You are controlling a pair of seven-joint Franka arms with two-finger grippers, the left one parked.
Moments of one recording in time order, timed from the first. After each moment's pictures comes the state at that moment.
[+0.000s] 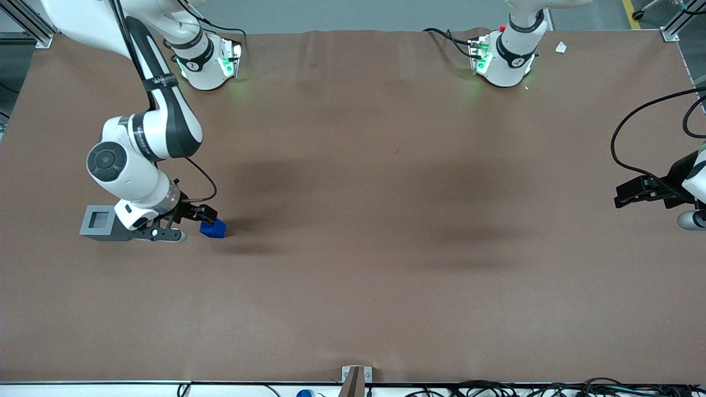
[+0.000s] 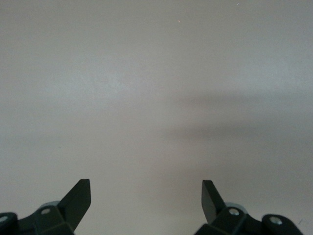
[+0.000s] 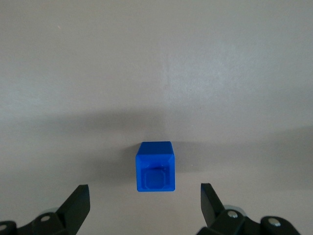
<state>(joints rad) 0.20 0.31 -0.03 -2.01 0.02 2.35 0.24</state>
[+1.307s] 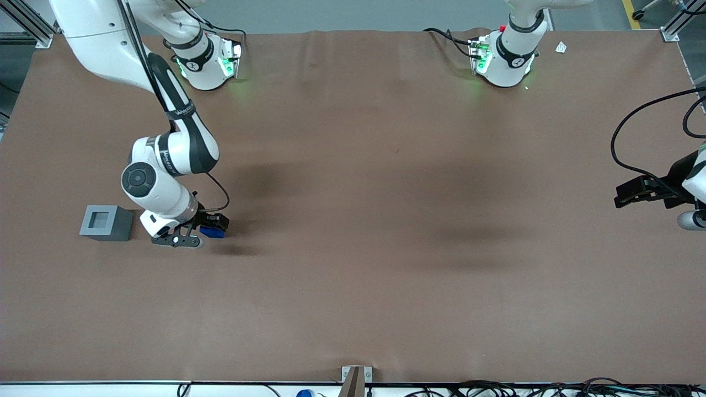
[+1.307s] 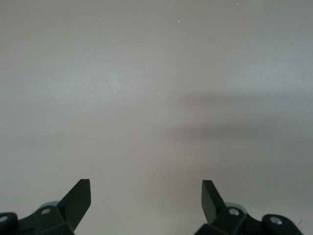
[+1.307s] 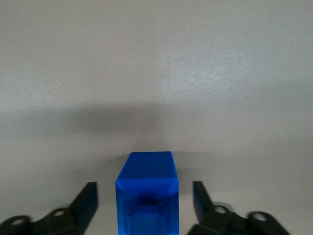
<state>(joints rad) 0.20 0.44 -0.03 -2.05 0.02 2.51 0.24</state>
